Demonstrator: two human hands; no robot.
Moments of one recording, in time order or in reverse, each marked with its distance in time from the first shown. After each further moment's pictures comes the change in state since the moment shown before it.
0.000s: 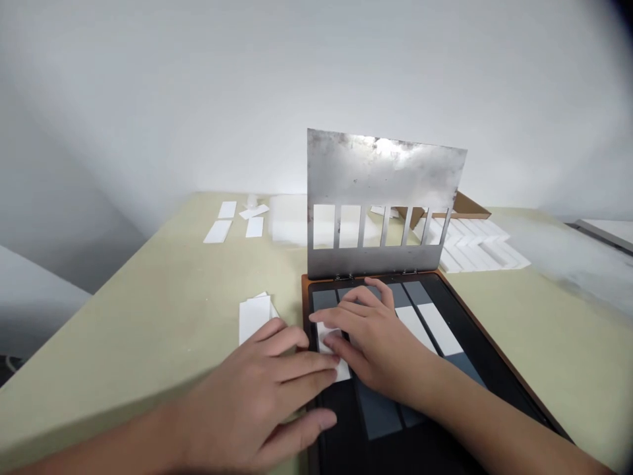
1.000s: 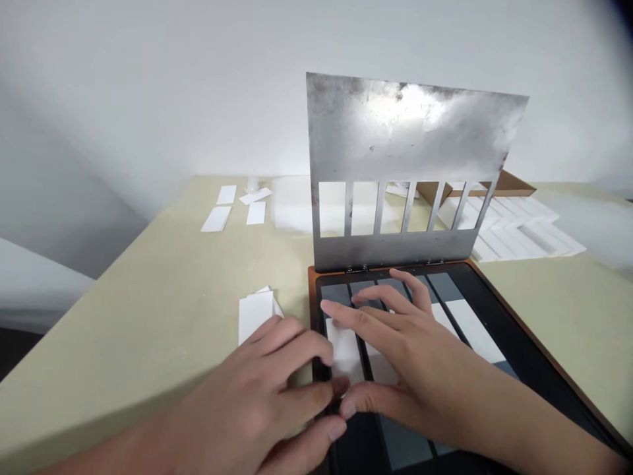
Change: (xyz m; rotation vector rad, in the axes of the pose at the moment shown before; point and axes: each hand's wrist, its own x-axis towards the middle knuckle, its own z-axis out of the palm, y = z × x) left_hand 0.004 -0.003 -0.004 -0.071 -0.053 -0.127; right_hand -0.016 0.004 -0.017 -0.050 -0.091 -0.108
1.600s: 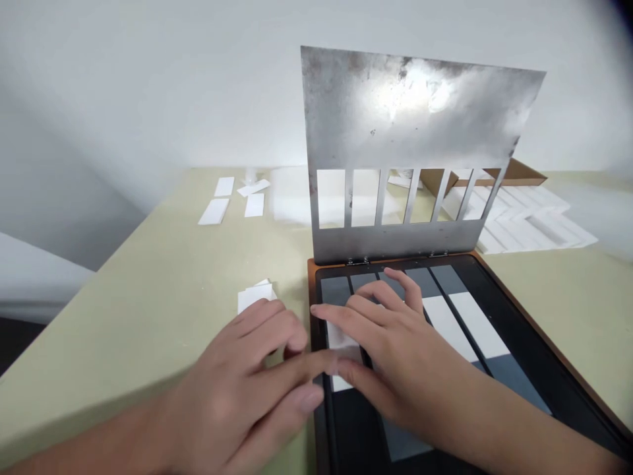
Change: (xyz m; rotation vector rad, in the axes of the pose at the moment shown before) left_hand -0.014 -0.010 -0.003 0.033 0.056 0.005; right_hand 0.011 -0.013 0.016 0.030 0.048 0.123
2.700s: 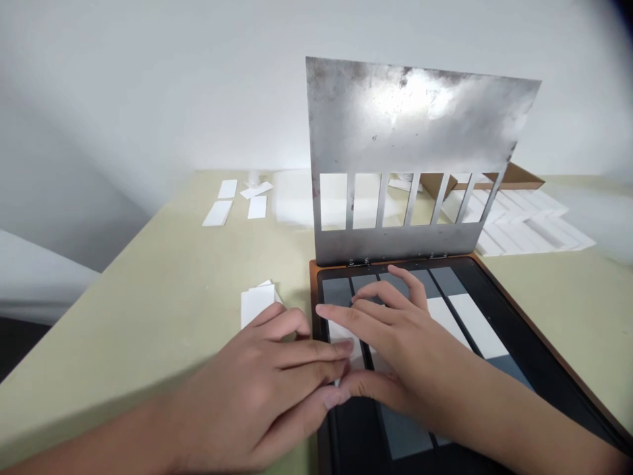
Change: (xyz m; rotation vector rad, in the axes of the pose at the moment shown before) left_hand 0.019 0.004 0.002 -0.044 -0.062 0.016; right_hand -0.002 0.009 -0.010 0.045 -0.043 -0.063
